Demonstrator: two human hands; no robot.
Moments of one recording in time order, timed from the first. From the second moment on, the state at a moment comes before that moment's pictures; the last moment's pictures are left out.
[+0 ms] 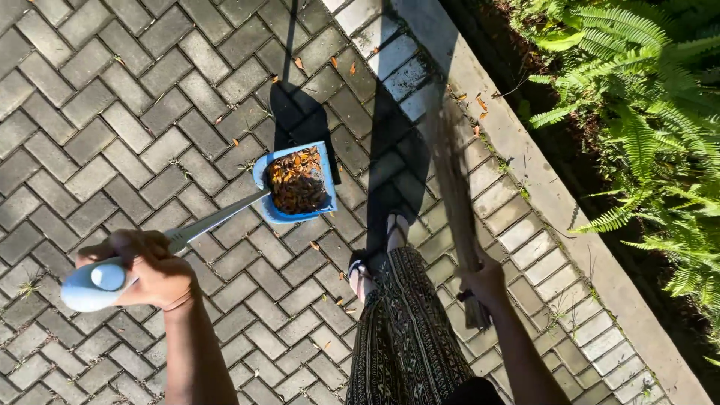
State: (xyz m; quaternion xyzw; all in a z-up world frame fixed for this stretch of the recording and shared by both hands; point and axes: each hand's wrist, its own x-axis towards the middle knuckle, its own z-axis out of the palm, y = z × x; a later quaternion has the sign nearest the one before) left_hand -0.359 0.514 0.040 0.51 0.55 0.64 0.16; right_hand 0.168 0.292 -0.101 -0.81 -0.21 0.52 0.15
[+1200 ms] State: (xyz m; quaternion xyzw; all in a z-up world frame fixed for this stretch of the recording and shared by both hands) left_hand -0.175 0.640 0.039 0.49 0.67 0.55 0.03; right_hand 0.213 0.415 -0.196 -0.70 -0.34 0.63 -0.01
